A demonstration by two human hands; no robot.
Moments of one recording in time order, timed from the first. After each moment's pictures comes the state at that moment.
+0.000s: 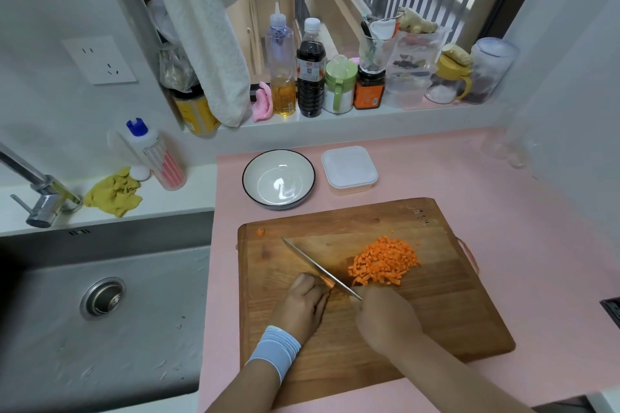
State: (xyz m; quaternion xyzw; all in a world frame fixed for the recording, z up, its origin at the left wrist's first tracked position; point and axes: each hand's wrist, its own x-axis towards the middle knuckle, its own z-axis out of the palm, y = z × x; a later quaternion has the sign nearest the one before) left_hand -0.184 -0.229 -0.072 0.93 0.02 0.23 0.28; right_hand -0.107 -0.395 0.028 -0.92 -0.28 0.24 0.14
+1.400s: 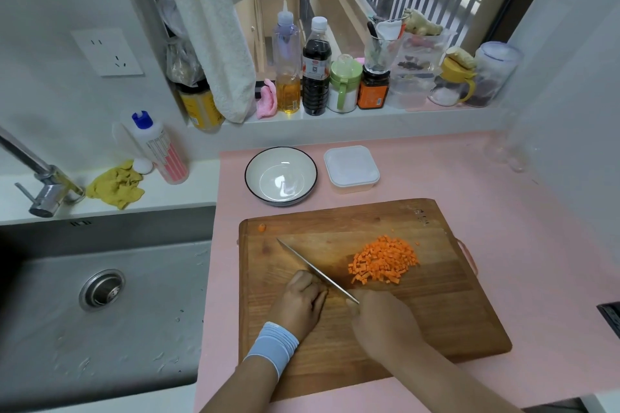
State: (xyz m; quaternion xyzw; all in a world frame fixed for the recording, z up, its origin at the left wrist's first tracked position) left_hand -0.186 -0.229 -0.071 0.93 0.05 0.22 0.28; right_hand -0.124 -0.392 0.049 -0.92 -0.27 0.24 0.13
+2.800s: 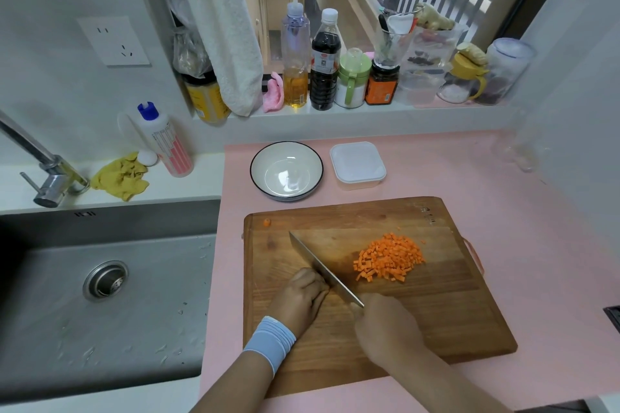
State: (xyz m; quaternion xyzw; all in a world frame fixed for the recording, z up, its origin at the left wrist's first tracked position) left_hand -0.193 -0.220 -0.069 0.93 0.00 0.22 0.30; right_hand -0.134 -0.390 0.045 -0.93 -0.22 0.26 0.12
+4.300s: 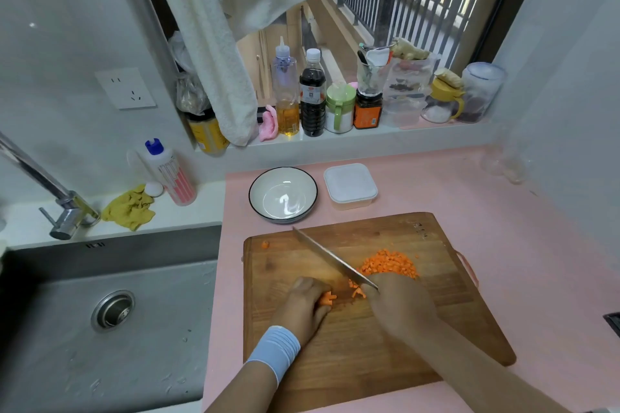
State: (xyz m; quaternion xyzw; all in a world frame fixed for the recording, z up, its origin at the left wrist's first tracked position) left_hand -0.179 -0.223 -0.055 0.95 0.08 0.11 0.30; right_hand -0.079 -0.403 0.065 -0.94 -0.27 0.19 0.13
